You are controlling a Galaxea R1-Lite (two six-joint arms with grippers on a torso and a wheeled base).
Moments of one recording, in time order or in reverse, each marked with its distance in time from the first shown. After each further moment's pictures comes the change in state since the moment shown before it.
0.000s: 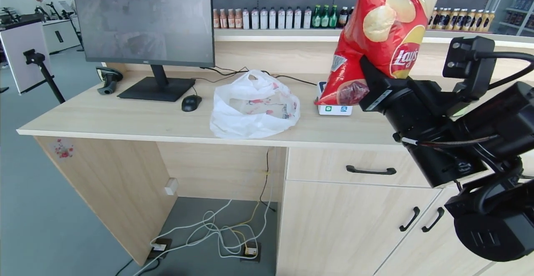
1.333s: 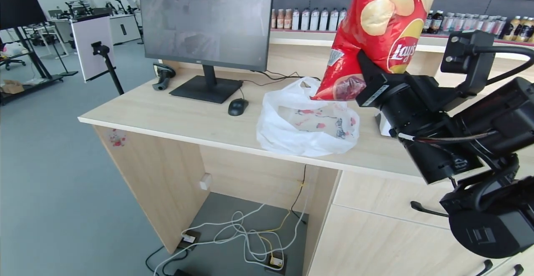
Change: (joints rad) left arm 0.000 0.000 0.000 0.000 0.000 -0.001; right arm 0.026 0.014 -0.041 -0.001 -0.001 -0.013
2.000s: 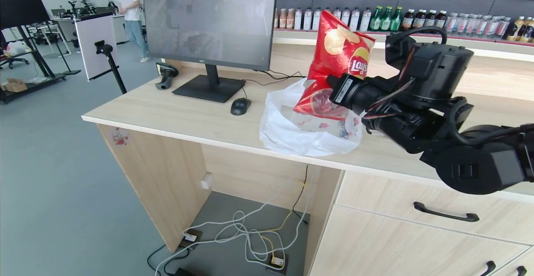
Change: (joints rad) left arm 0.000 0.000 0.000 0.000 0.000 0.000; right arm -0.044 0.045 -0.357 0.807 -0.008 0.377
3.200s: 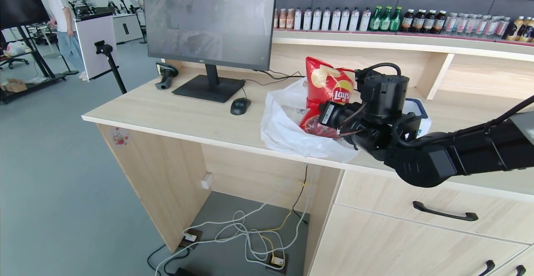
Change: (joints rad) left arm 0.000 0.000 0.000 0.000 0.000 0.000; right arm -0.044 0.170 -0.071 0.088 -0.023 0.039
